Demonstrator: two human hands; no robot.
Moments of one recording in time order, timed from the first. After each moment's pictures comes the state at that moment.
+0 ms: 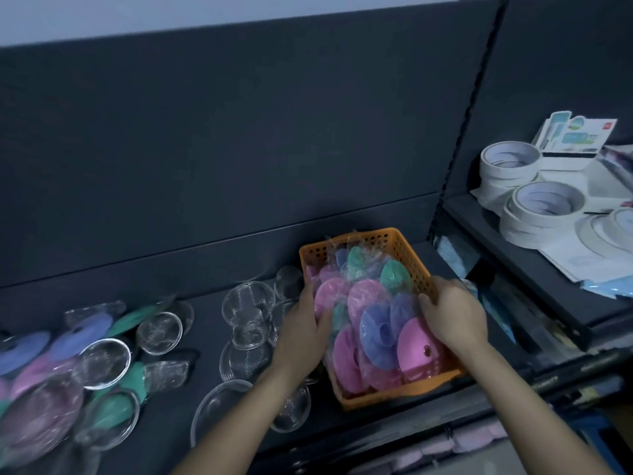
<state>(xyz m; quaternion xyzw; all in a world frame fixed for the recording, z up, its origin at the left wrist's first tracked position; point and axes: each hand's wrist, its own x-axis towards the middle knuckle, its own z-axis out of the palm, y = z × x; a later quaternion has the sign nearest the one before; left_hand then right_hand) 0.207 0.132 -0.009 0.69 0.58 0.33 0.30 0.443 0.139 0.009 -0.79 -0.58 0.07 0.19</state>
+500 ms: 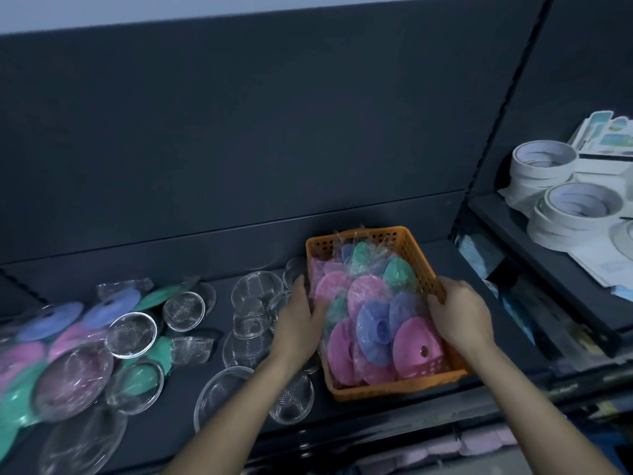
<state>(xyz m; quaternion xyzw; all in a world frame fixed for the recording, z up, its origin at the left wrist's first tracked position) 0.176 0.129 -0.017 0.63 0.64 0.34 0.28 0.422 0.134 0.006 -0.76 -0.60 0.11 0.23</state>
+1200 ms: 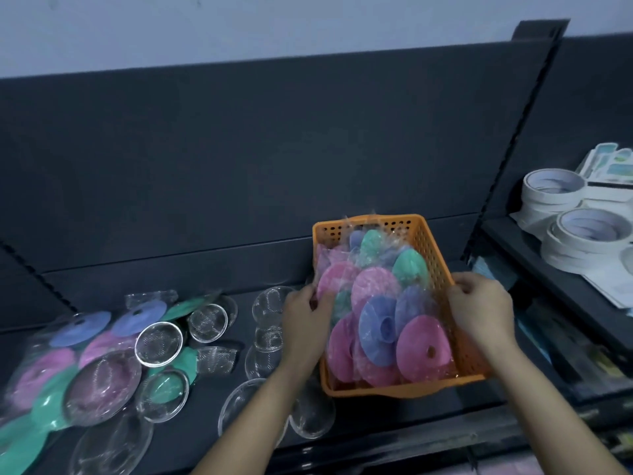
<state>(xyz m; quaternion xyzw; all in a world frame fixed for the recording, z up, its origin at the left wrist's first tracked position) 0.164 0.122 0.026 0.52 0.59 0.52 0.33 0.393 0.132 0.057 -0.75 -0.52 0.12 0.37</state>
